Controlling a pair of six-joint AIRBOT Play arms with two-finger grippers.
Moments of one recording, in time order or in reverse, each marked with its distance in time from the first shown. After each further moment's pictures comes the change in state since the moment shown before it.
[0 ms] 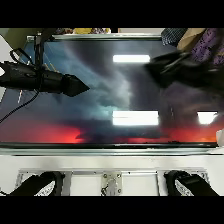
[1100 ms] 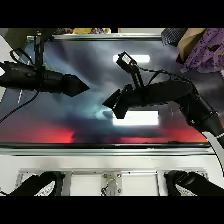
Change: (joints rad) left arm 0.000 0.000 0.000 -0.001 0.004 -0.002; right arm 0.325 -0.195 0.000 -0.006 -0.113 0.000
